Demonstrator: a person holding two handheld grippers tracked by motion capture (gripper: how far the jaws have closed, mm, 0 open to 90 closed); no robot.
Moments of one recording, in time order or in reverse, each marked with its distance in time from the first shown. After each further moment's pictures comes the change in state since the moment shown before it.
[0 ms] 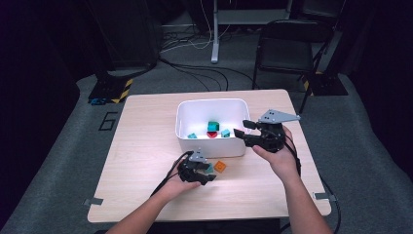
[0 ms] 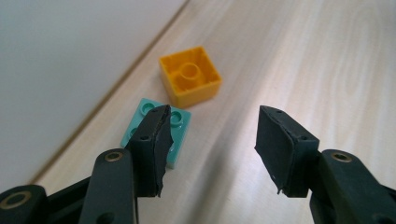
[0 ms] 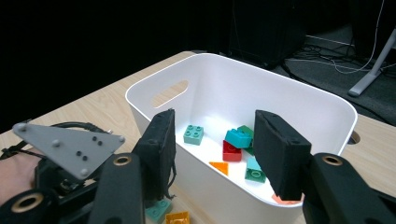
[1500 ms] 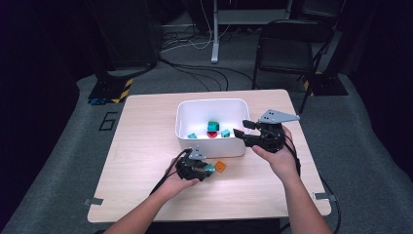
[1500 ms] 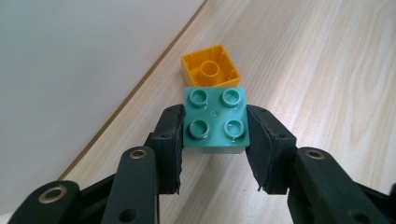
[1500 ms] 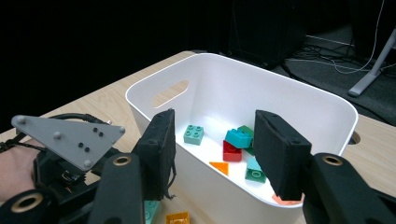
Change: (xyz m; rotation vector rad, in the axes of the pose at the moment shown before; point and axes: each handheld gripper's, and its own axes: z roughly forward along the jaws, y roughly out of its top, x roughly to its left) left arm 0.004 0.010 -0.009 0.025 0.086 0.009; right arm 0.001 0.000 0.001 0.001 0.000 0.000
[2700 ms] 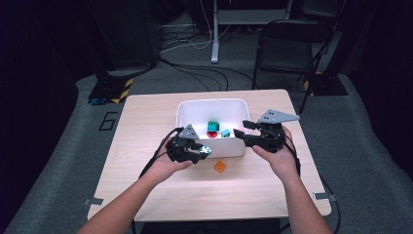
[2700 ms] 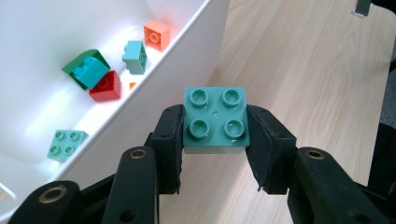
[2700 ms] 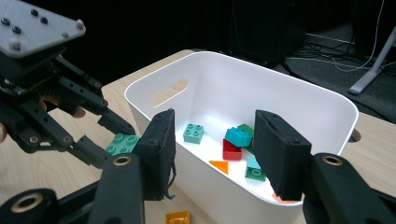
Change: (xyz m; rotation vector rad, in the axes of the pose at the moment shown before) left arm 0.009 0.065 -0.077 -0.039 0.017 0.029; right arm -0.001 -0.001 0.001 0.005 -0.001 0.005
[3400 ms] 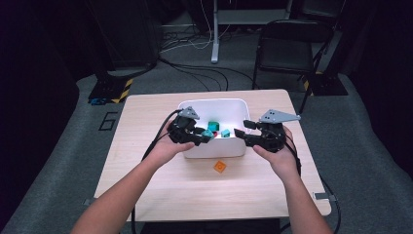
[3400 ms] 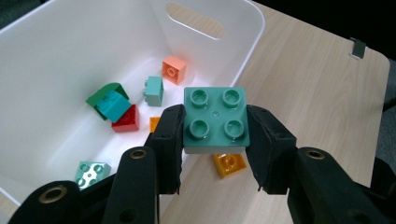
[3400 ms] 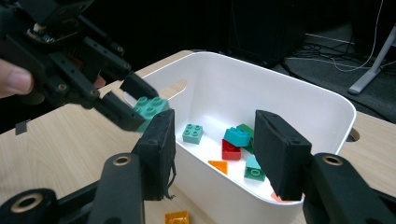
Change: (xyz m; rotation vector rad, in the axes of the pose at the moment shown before) left arm 0.031 0.037 -0.005 -0.037 -0.005 -0.058; right arm -0.002 0.000 -0.001 -0.003 -0.001 0.002
